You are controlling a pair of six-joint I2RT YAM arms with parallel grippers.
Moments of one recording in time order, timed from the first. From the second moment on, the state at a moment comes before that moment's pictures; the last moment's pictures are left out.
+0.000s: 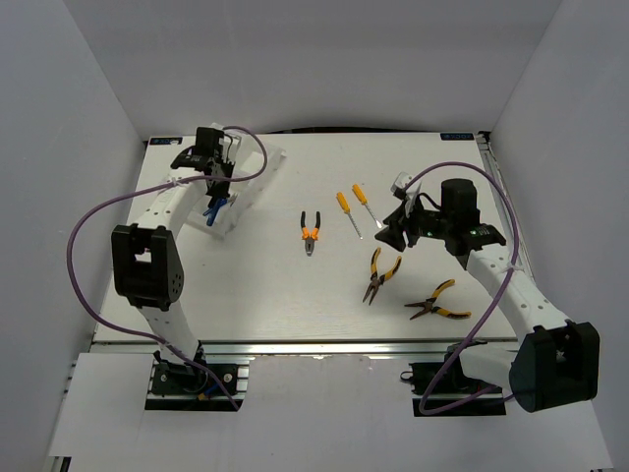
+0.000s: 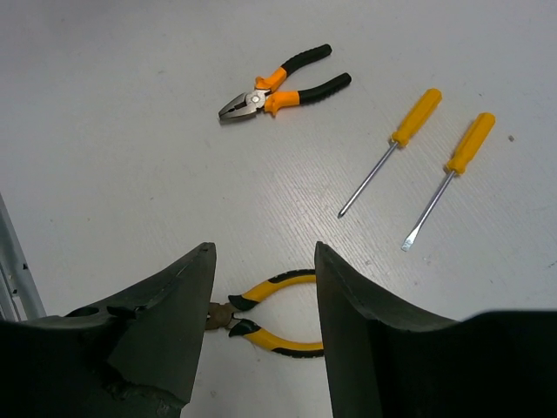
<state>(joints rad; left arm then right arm) -0.14 1.81 1.55 -0.65 -0.14 0.17 0.24 1.18 0.87 -0.27 -0.77 -0.43</state>
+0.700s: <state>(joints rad) -0.14 1.76 1.57 -0.58 -0.13 0.03 0.24 1.19 0.91 -0.37 -0.77 -0.48</state>
